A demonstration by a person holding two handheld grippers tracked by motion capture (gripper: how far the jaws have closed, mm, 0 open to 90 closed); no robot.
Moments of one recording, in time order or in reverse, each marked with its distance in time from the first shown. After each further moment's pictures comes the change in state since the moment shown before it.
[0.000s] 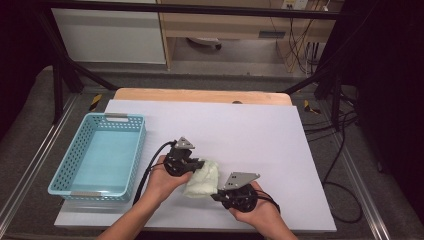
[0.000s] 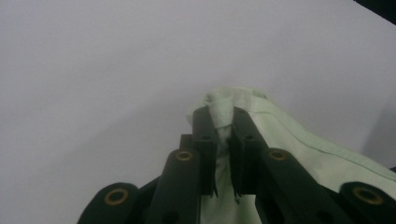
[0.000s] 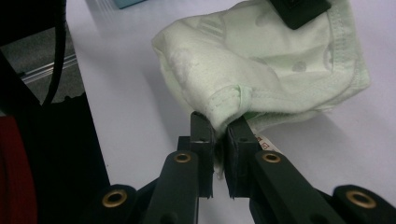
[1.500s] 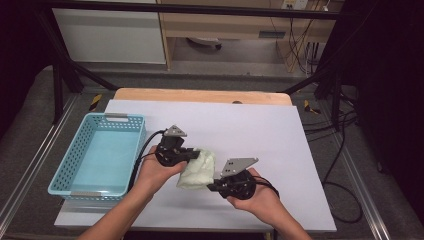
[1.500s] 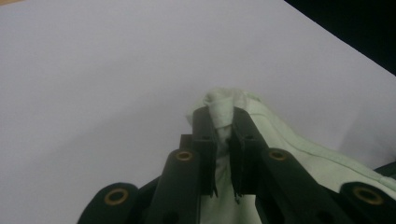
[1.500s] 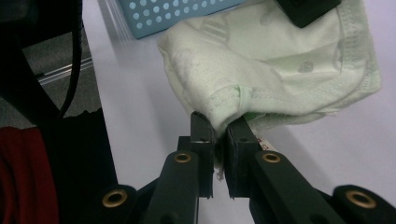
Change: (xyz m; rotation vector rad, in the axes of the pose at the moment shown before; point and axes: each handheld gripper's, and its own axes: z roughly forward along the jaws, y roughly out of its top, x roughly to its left) left arm 0.006 0.024 -0.036 -0.050 -0.005 -0.025; right arm -0.007 0.042 -0.013 -0.001 0.055 -0.036
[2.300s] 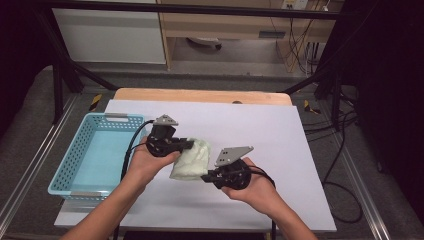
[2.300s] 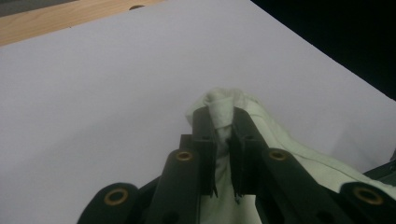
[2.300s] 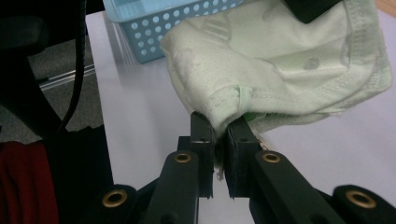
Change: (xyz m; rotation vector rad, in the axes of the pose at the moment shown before) left arm 0.012 0.021 -0.032 -0.044 0.015 -0.003; right arm -0.004 0.034 -0.002 -0.023 0.014 -0.030
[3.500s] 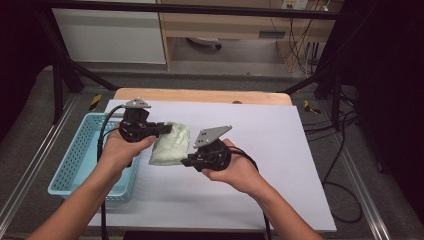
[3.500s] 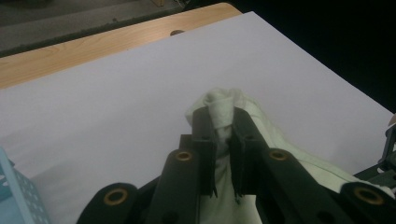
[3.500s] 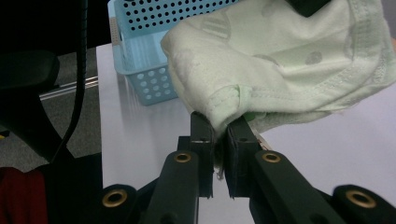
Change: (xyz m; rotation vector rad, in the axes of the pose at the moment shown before) left arm 0.037 0.015 -0.053 -0.045 0.062 -0.024; right arm -0.008 0.058 0.025 -0.030 0.057 -0.062
